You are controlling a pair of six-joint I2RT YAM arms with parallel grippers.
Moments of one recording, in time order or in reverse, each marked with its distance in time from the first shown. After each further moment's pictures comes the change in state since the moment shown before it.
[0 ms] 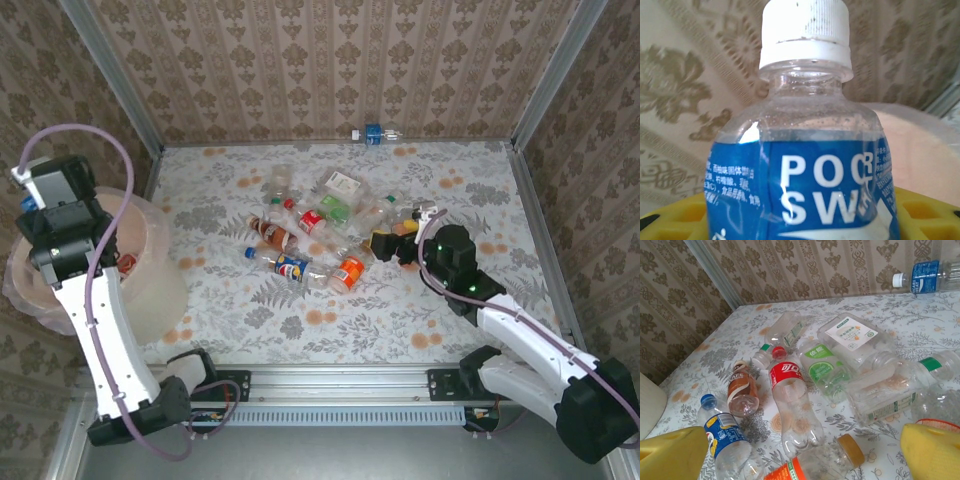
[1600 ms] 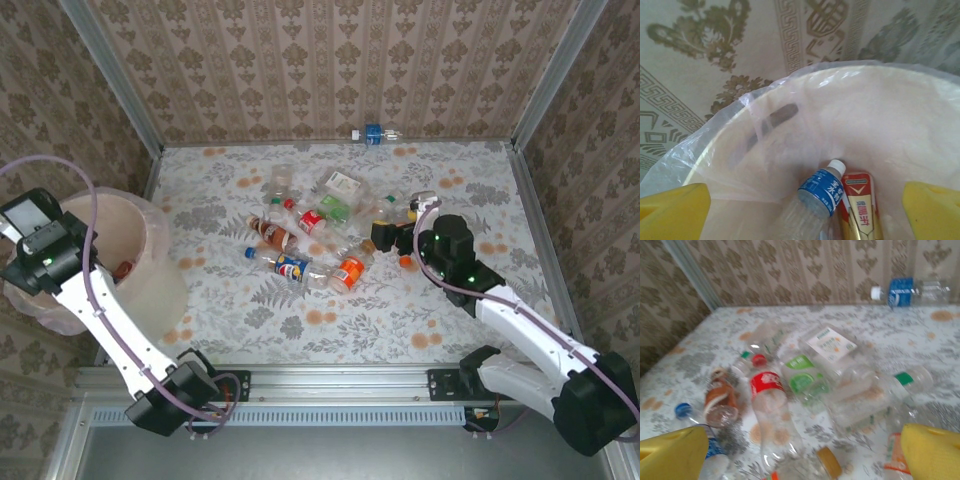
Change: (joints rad) left arm 0.327 -0.031 -0.218 0.109 0.295 -0.150; right arm 0.002 0.056 0.083 -0.078 0.094 -0.058
